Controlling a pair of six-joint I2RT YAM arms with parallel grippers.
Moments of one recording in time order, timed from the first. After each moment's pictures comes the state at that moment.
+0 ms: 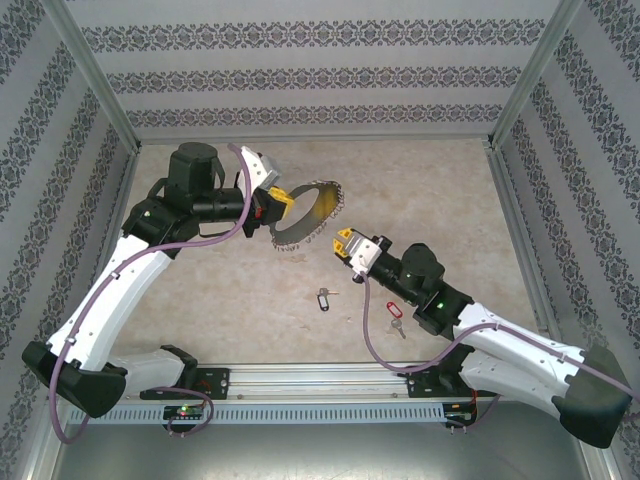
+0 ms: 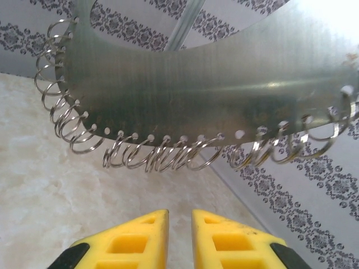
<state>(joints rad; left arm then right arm) -0.42 1.21 1.42 -0.69 0.68 0.21 0.81 0.90 0.49 0.38 -0.04 -0.50</state>
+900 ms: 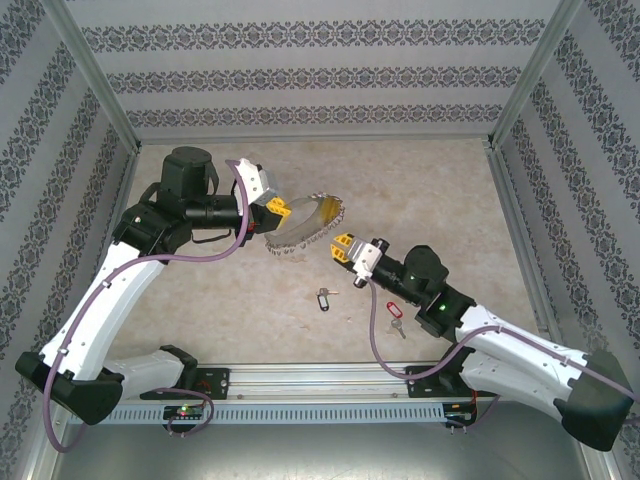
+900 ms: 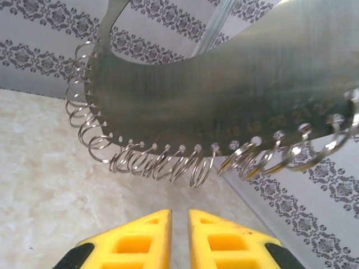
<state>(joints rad) -0.42 1.18 1.42 -0.76 0.74 0.40 0.81 0.89 0.48 0.39 -0.15 -0.47</state>
